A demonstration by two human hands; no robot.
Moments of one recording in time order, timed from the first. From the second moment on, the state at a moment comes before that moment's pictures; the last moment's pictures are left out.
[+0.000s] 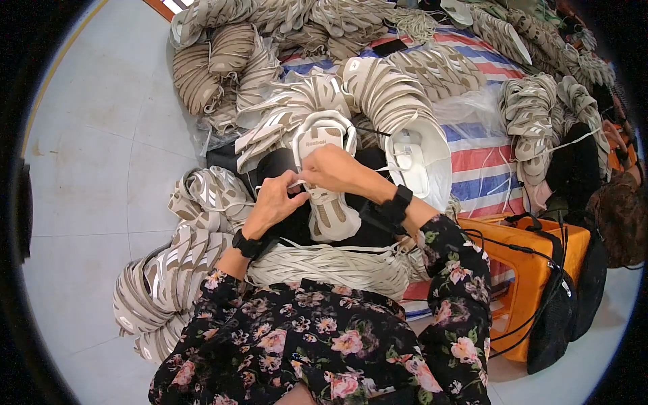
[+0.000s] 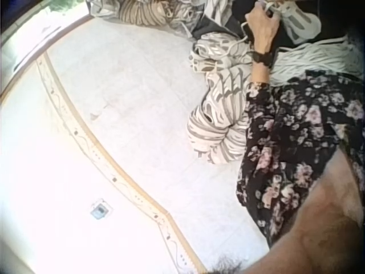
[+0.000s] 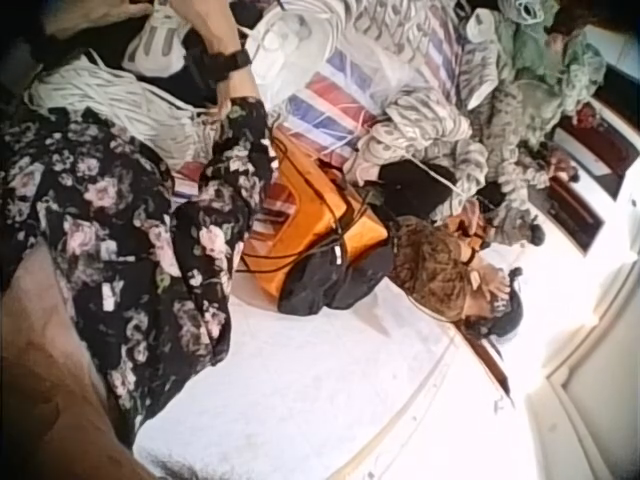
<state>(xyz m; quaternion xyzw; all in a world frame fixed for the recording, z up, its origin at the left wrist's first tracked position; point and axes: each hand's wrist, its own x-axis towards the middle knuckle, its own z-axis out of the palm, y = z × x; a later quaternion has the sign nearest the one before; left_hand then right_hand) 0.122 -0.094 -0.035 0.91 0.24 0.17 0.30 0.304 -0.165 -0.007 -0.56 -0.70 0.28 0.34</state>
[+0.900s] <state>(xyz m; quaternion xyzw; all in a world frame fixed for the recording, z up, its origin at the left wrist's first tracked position) 0.092 -0.080 -0.019 0.85 0.32 0.12 0.40 0.356 -0.196 -0.028 -0.59 -0.59 0.40 0.38</state>
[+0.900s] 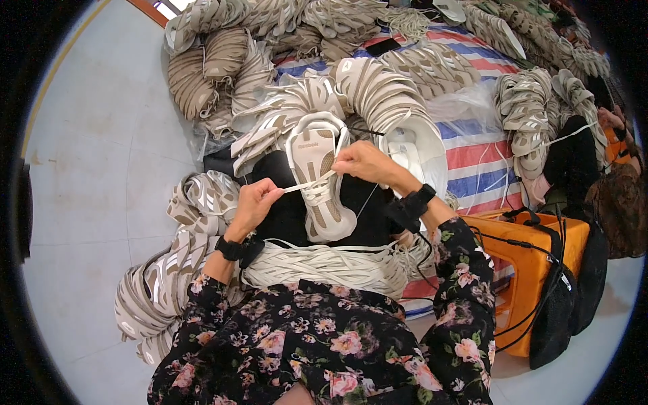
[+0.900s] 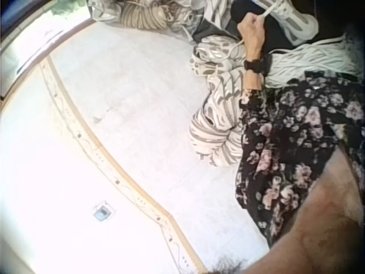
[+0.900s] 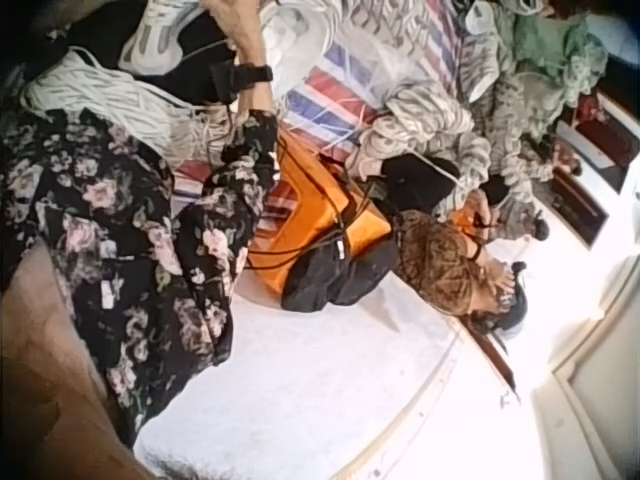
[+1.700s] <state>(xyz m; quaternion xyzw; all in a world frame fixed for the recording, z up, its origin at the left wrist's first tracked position) -0.365 0.014 0.211 0.74 0.64 0.16 -0.08 0.763 -0.555 0.164 -0.83 -0.25 -0.49 -0.10</state>
